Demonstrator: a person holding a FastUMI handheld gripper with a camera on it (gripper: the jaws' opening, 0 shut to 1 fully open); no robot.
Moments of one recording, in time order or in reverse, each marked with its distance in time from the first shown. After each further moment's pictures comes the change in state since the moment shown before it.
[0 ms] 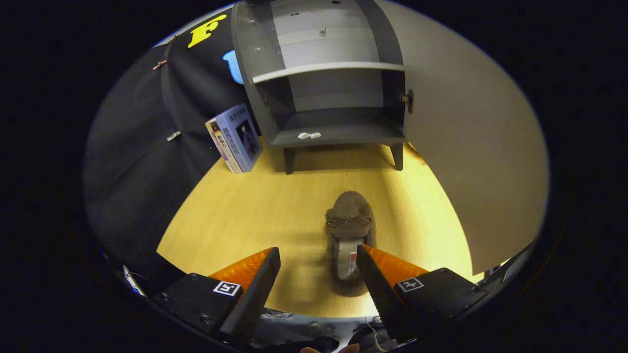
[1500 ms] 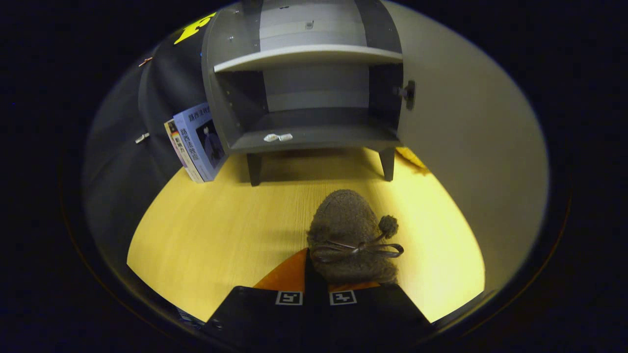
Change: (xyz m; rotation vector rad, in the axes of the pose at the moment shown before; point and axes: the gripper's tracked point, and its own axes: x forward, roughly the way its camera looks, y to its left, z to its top) arm 0.052 -0.029 0.046 -0.010 -0.088 -0.116
